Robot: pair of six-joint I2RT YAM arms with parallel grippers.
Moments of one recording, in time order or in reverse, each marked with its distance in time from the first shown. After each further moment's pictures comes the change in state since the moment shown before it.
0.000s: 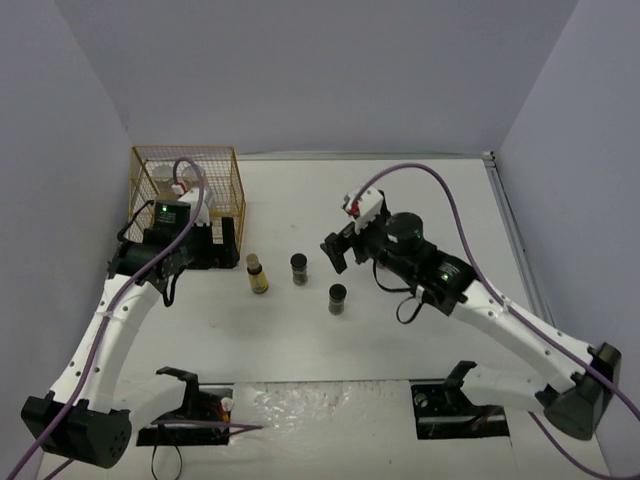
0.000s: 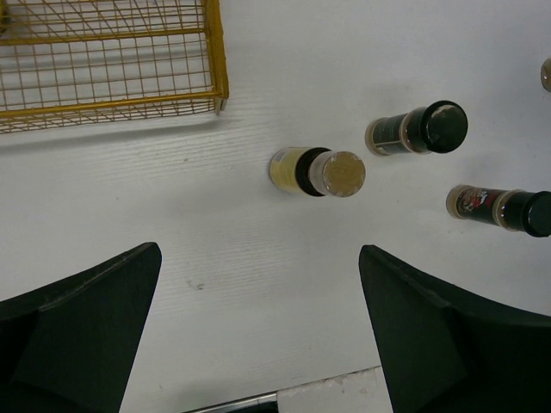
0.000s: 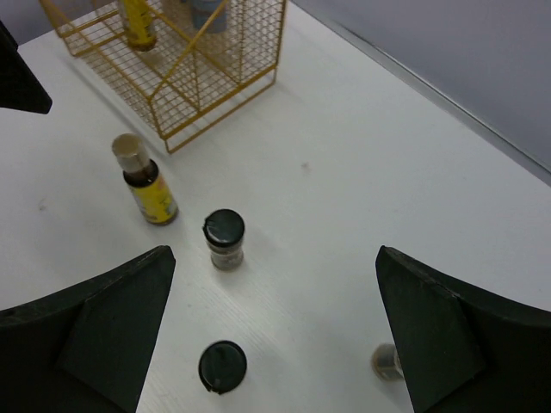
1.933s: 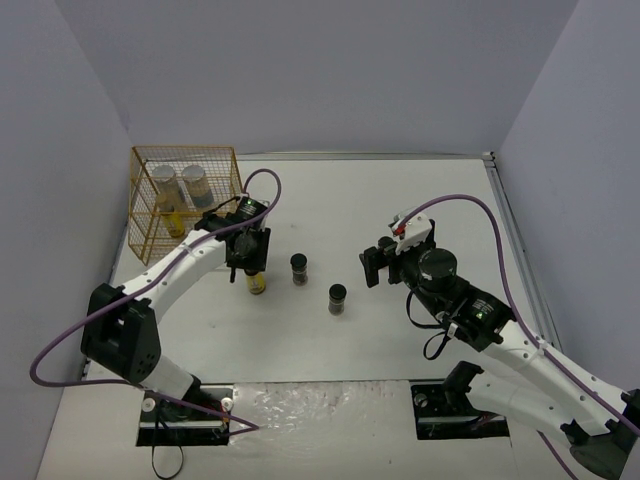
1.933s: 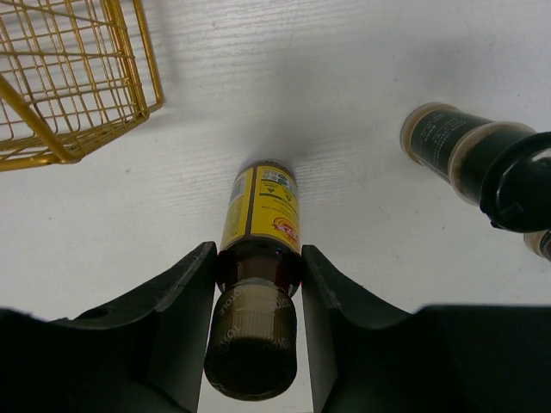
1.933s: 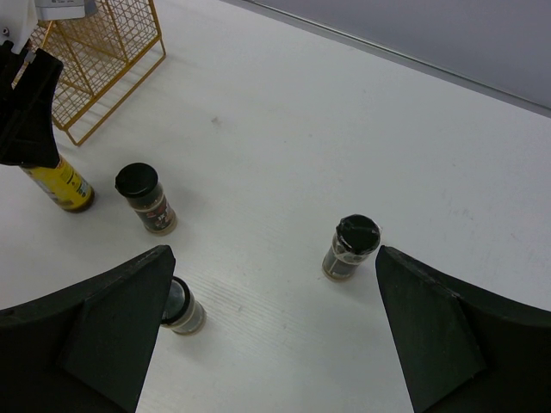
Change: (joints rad) left arm -0.250 0.457 0.050 0.084 -0.210 -0.112; right arm -0.005 -0.309 -0.234 -0.070 0.282 0.124
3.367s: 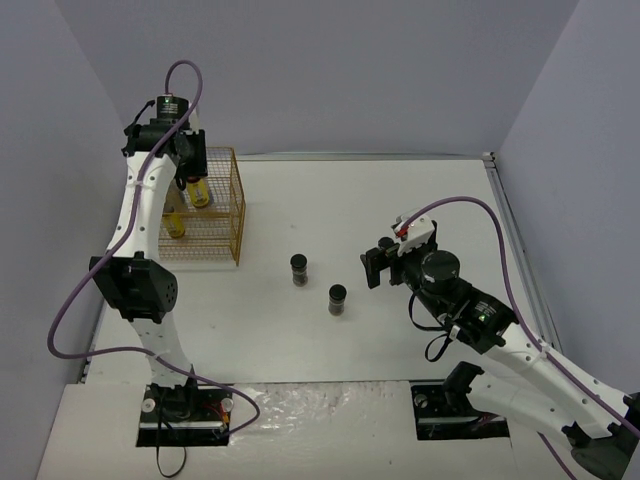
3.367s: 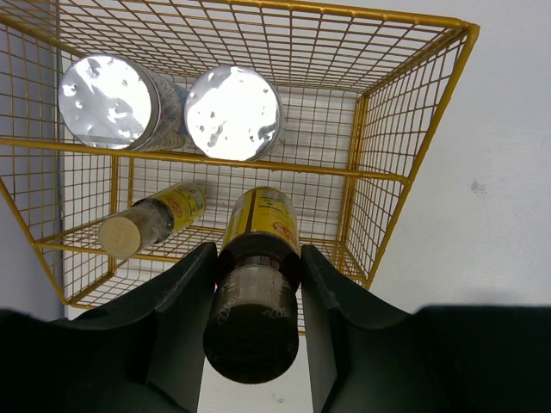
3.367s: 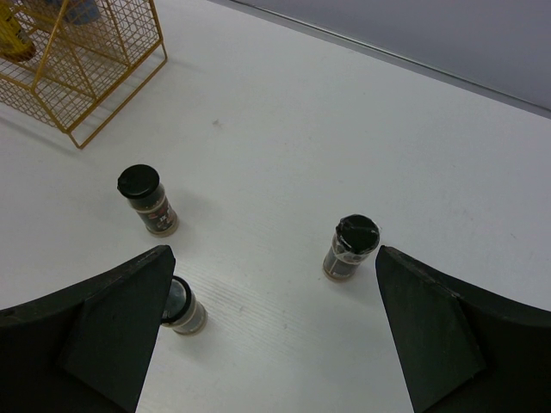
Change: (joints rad) left arm 0.424 0.390 0.978 -0.329 0.018 0.224; right arm 0.000 -0.017 -0.006 -0.001 0.000 0.003
